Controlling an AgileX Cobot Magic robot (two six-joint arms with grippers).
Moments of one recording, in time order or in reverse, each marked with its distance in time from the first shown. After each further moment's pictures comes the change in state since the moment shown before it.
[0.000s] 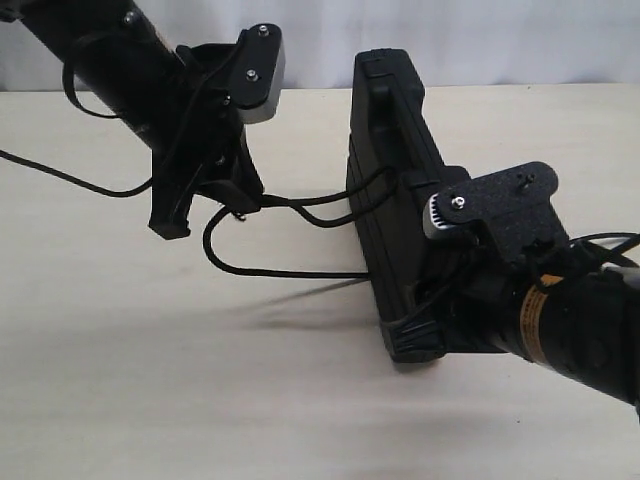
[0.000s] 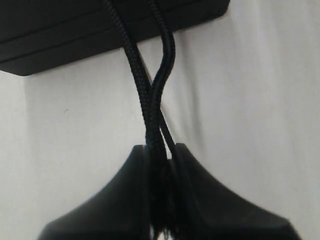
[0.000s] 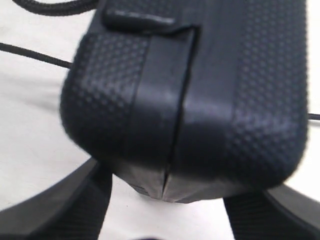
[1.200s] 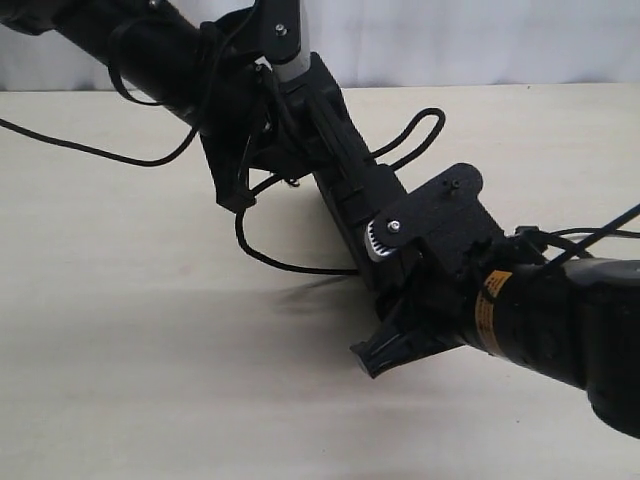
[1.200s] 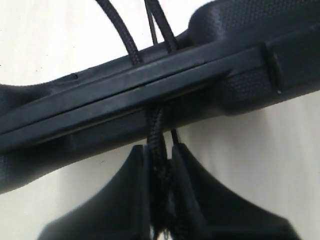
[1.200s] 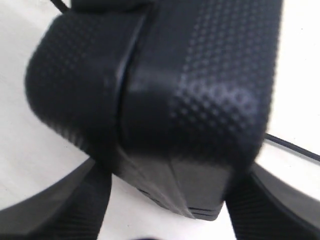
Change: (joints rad) left arm -0.008 0.030 -0.013 -0.215 -0.164 0.014; right arm -0.004 0.115 -0.032 -0.075 -0.128 -0.173
